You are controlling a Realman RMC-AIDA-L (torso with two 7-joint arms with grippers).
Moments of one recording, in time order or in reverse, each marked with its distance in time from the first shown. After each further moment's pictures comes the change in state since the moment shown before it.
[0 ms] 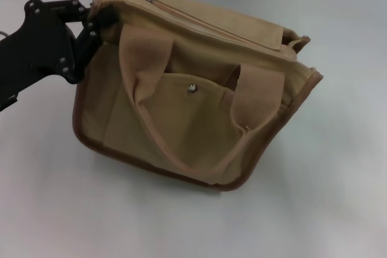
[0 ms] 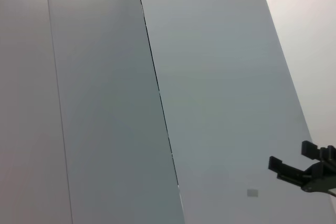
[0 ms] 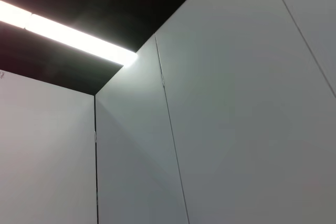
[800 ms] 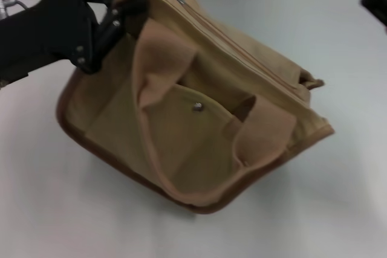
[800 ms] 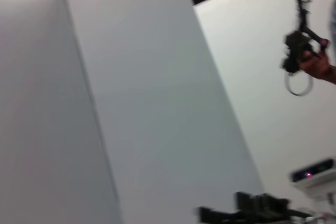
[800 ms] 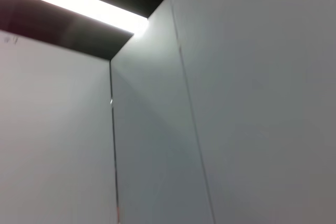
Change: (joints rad) left arm -0.069 -0.003 0.092 0.133 -0.018 0.066 -0.058; right arm 0.071 -0.002 -0.126 0.018 -0.008 0.112 -0.051
